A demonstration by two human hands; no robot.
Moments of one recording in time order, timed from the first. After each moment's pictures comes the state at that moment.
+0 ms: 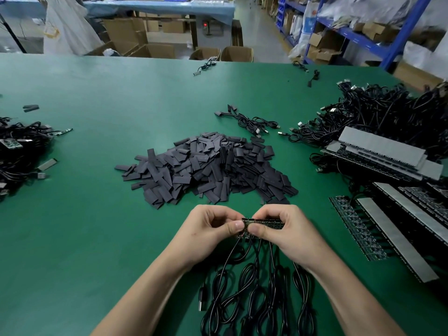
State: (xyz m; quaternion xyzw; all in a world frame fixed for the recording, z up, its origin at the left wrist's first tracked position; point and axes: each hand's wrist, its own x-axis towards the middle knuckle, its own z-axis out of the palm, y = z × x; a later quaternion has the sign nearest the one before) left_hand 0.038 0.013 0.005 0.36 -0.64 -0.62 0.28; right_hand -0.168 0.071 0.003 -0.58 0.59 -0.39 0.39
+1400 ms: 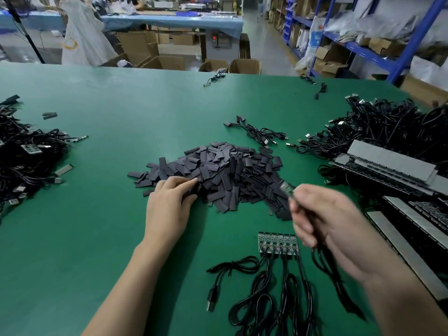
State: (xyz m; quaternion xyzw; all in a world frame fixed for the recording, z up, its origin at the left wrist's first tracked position) left_hand 0.084 -0.049 0.000 0.57 -0.76 -0.07 0.30; right_hand -0.175 0.085 0.083 -0.48 0.50 -0.50 0.52
